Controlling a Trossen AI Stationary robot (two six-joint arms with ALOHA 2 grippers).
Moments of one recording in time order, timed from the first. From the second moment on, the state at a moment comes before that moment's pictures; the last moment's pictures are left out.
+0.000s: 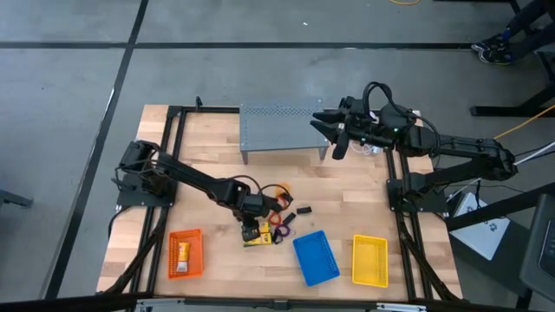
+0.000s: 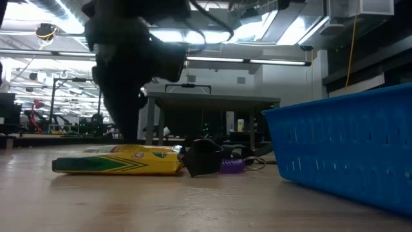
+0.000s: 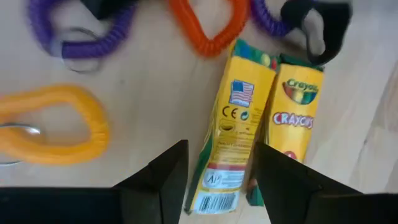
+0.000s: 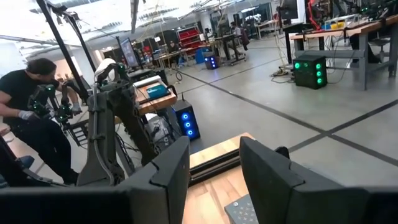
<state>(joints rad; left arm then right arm) -0.27 1.75 1.10 -0.52 0.15 -0.58 -0.11 1.10 1.07 0.04 0.13 0.28</state>
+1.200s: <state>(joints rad) -0.27 1.82 1.09 -0.48 0.34 -0.58 -0.15 1.10 1.07 0.00 0.14 0.28</state>
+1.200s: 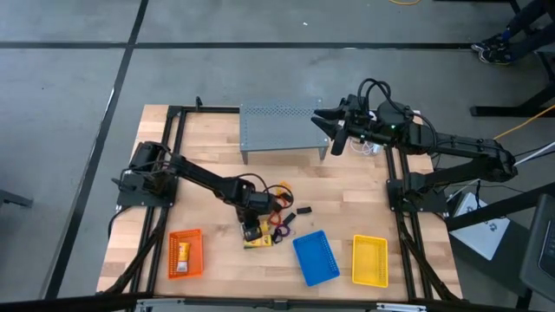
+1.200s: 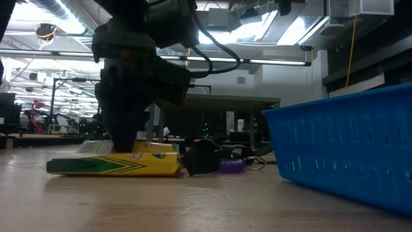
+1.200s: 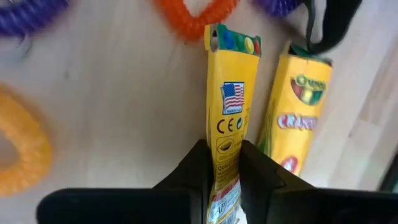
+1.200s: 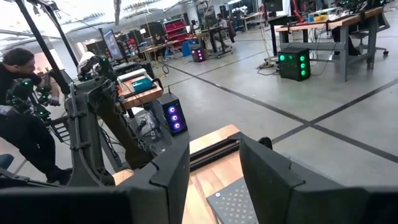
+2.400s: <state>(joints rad) -0.84 1.26 1.09 -1.07 -0.19 -1.99 -0.16 1.10 1.07 0.00 0.15 0.28</state>
